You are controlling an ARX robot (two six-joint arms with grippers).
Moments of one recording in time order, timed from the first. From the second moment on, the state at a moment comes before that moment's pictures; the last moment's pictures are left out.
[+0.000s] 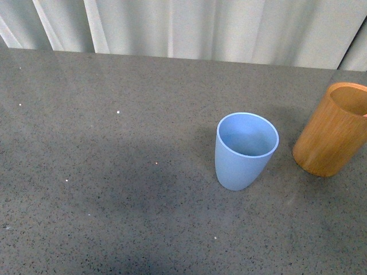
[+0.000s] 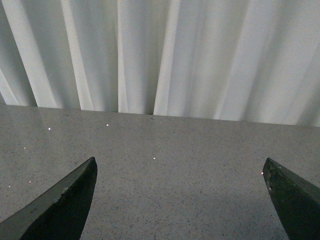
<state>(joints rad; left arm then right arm) 0.00 0.00 0.02 0.00 0.00 0.00 -0.13 1.48 0.21 0.89 -0.30 -0.34</state>
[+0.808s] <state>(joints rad) 0.00 0.00 0.02 0.00 0.00 0.00 0.12 1.65 0.32 1.00 -0.13 -0.30</state>
